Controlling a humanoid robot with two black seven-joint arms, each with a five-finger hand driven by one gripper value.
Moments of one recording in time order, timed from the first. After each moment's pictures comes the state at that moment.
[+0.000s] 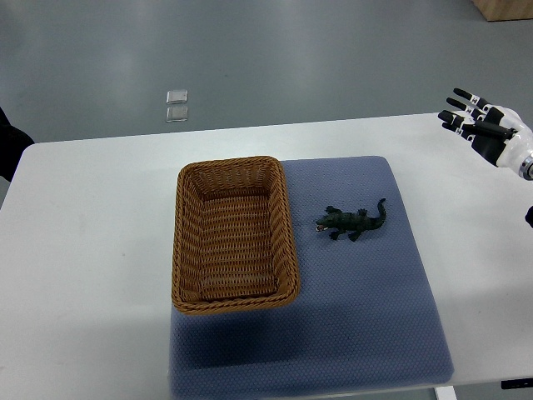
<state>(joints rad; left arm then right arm) 0.00 0.00 -0.05 -0.17 0.06 0.11 0.01 0.58 -0.41 1.22 0.68 -0.56 0.38 0.03</state>
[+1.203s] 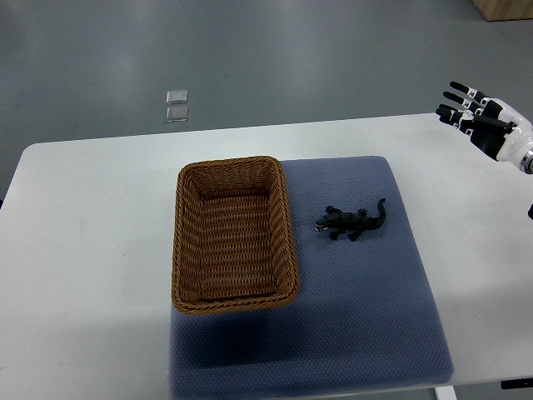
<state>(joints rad) 0.00 0.00 -0.04 -0.16 0.06 0.11 0.01 0.59 -0.43 1.21 0.69 -0.58 0.41 0.04</state>
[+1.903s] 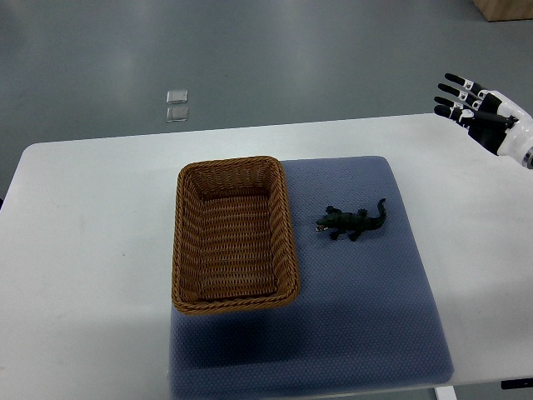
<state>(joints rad) 0.00 0.00 -0.04 -0.16 0.06 0.11 0.01 0.60 -0.45 1.21 0.71 -0.66 0.52 0.08</state>
